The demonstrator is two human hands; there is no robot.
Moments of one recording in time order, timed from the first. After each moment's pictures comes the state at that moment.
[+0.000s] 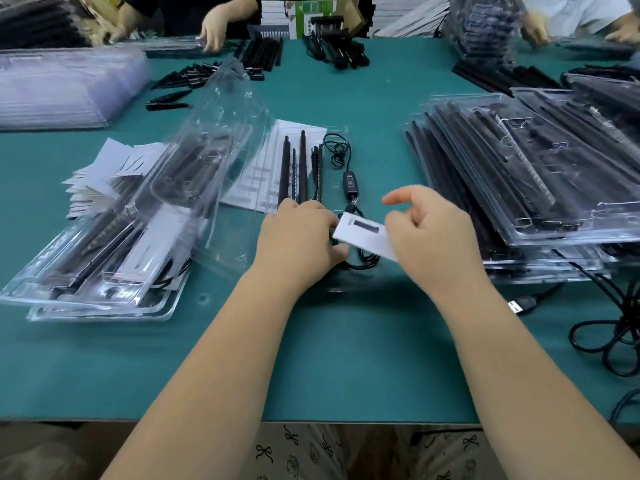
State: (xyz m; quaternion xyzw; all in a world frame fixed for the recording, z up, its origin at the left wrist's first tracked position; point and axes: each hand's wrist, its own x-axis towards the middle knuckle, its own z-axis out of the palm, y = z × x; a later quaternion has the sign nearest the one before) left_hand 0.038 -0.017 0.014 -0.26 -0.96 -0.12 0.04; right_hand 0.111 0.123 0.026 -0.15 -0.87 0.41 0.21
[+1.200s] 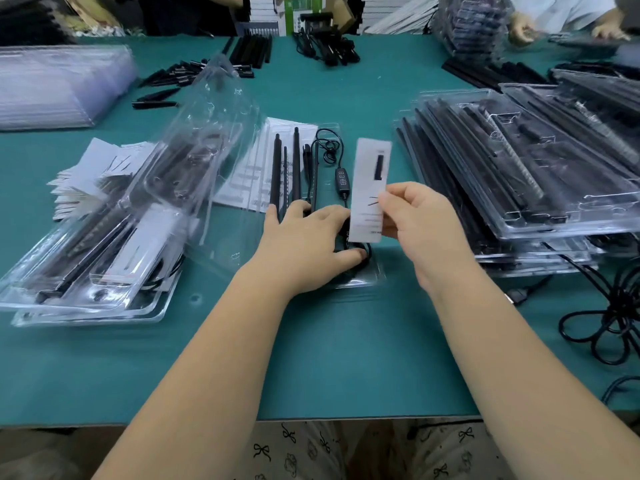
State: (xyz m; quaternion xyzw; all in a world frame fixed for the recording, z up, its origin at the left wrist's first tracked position) left_hand 0.036 -0.013 0.004 -0.33 -0.94 -0.10 -0.03; right_hand 0.092 0.125 0.019 -0.16 -0.72 0.64 0.19
